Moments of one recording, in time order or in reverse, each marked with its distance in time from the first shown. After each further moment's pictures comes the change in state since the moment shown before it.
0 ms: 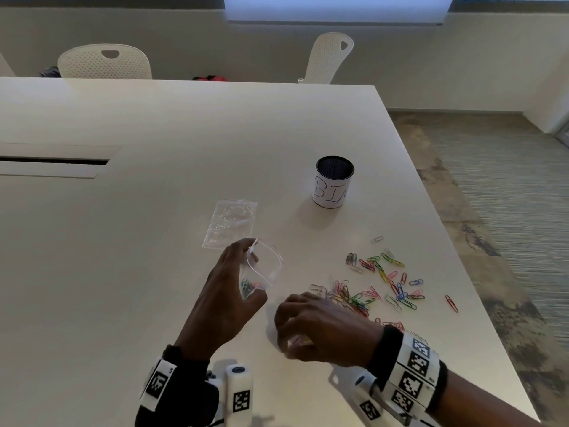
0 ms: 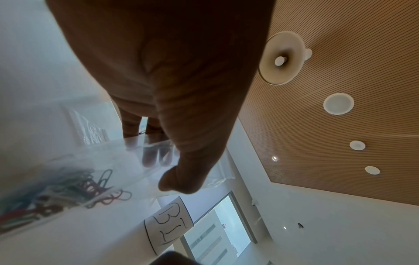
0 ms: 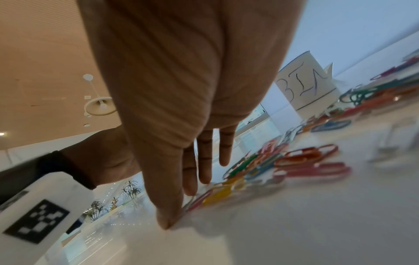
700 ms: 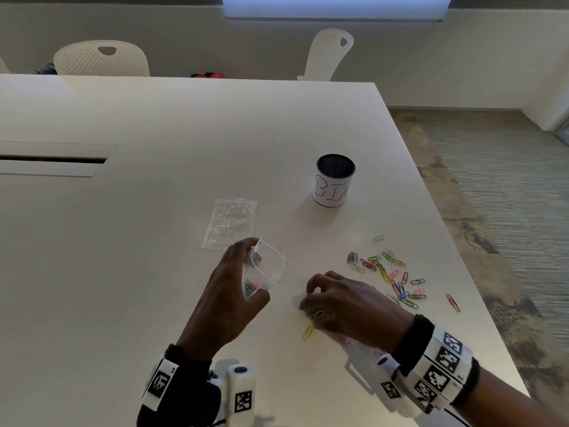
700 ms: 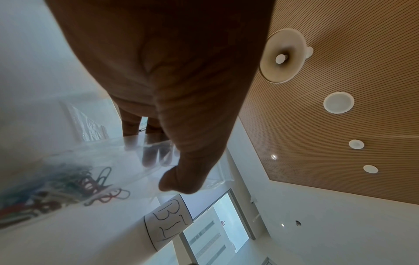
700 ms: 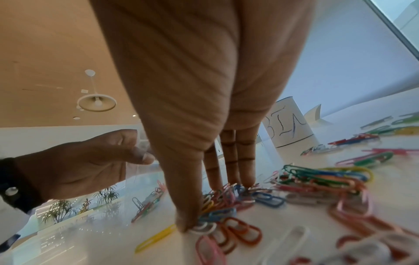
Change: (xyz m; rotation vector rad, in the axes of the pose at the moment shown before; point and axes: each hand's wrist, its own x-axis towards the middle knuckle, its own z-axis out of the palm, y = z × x) left_hand 0.002 0.001 0.000 -0.042 -0.002 0.007; right_hand -0.021 0.024 -0.017 -0.111 0.036 0.244
